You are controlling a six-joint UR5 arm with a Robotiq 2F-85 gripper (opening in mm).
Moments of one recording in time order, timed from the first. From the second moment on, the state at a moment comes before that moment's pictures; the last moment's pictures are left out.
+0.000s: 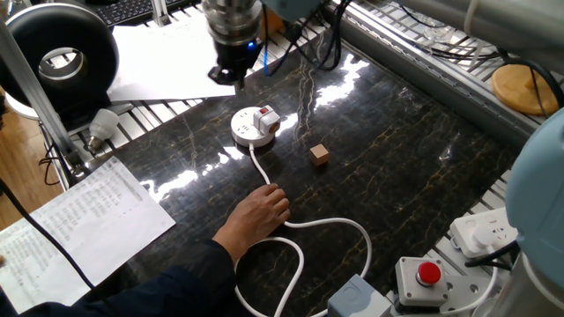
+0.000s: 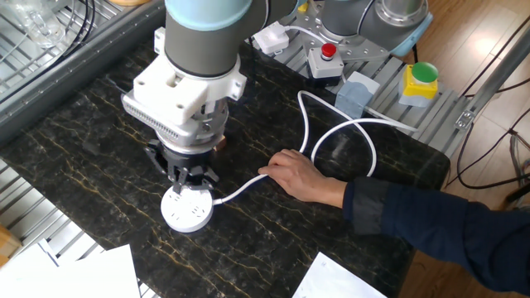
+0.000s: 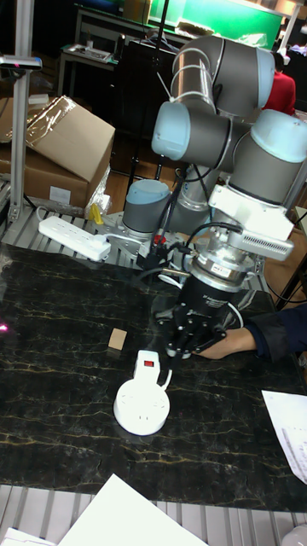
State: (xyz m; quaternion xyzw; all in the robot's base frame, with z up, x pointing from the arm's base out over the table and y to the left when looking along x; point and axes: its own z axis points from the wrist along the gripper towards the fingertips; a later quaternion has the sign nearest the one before) arm 0.646 0.059 0.143 -0.09 0.99 -0.07 0.10
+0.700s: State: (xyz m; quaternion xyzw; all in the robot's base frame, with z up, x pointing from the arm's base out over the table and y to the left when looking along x) arm 0.627 0.071 0.133 -0.05 1.00 -0.03 0.07
